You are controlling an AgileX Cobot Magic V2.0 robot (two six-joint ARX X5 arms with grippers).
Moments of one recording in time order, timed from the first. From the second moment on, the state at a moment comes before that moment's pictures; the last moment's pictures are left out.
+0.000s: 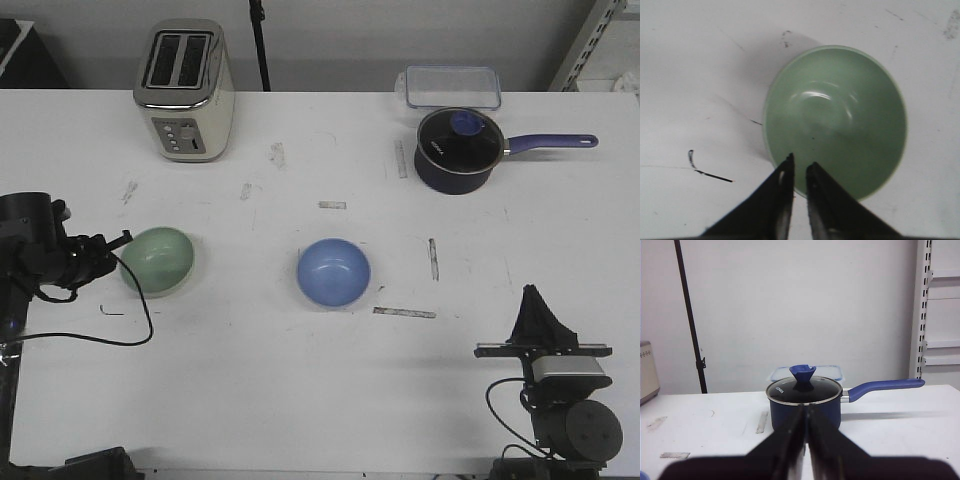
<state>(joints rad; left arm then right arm) 0.25 1.35 1.33 -0.93 0.21 -0.22 0.03 0.20 0.32 0.03 0.00 0.07</state>
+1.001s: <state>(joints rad) 0.26 1.67 1.33 -0.89 0.20 -0.16 0.03 0.20 0.32 0.03 0.00 0.07</state>
